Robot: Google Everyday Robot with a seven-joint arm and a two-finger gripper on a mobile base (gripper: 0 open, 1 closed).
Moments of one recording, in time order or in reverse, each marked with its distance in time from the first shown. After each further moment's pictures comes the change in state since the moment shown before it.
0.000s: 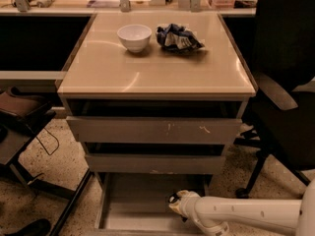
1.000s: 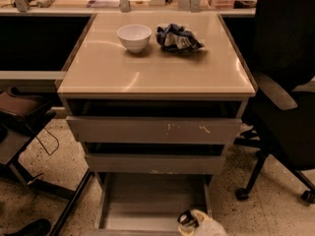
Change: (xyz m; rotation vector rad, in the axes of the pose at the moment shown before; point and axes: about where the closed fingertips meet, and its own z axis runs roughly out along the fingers) arm -0.048 0.032 -0.239 0.179 -0.074 0.119
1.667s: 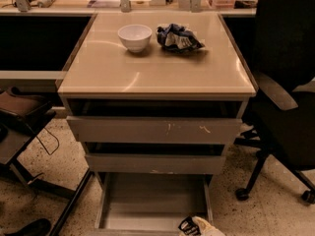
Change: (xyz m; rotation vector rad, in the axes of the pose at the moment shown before) arm 0.004 0.013 -0.033 0.017 0.009 -0.044
